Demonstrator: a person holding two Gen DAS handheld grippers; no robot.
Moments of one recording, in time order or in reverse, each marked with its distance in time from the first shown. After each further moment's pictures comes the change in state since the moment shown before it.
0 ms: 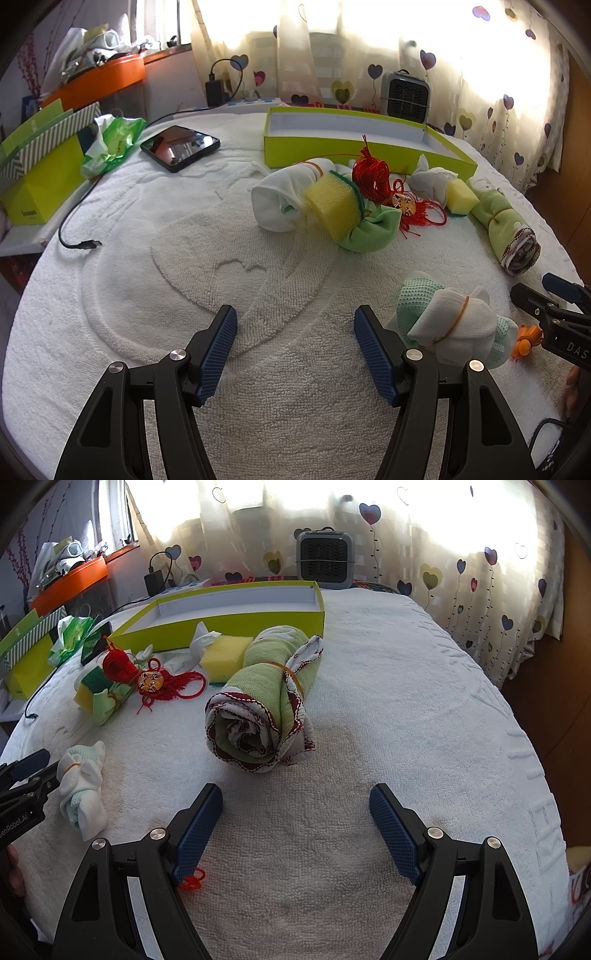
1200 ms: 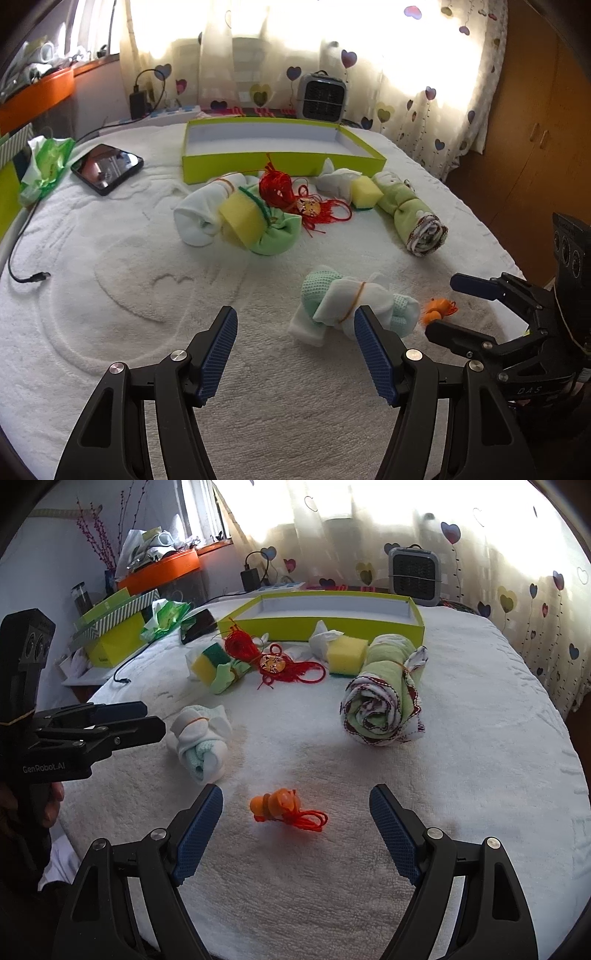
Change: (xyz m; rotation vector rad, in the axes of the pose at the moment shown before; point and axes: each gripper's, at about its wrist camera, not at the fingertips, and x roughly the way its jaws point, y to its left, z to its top) left arm -0.029 -0.008 0.005 0.114 0.022 -0.324; right arm -0.028 0.026 -0.024 -0.145 -0.029 0.307
